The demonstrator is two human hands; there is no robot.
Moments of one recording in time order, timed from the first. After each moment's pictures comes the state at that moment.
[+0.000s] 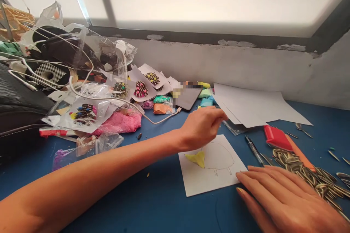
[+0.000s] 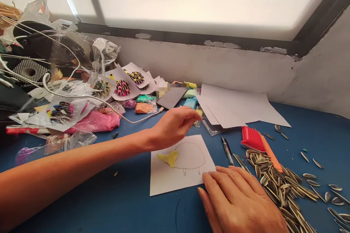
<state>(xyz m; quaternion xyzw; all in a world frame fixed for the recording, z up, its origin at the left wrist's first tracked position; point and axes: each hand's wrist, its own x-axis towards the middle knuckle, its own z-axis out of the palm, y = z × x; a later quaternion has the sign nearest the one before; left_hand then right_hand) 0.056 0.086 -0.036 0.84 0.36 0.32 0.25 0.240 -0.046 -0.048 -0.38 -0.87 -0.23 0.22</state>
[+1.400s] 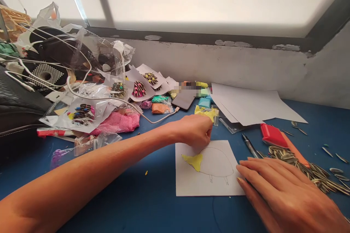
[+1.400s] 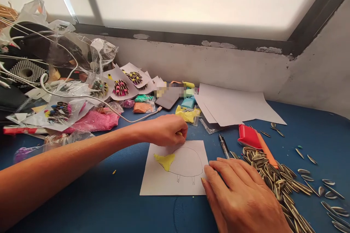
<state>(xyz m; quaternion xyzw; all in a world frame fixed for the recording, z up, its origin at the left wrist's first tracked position) 0.044 0.085 -0.006 0.89 0.39 -0.01 0.24 0.242 -0.042 -0.041 -0.38 -0.87 -0.23 0.21</state>
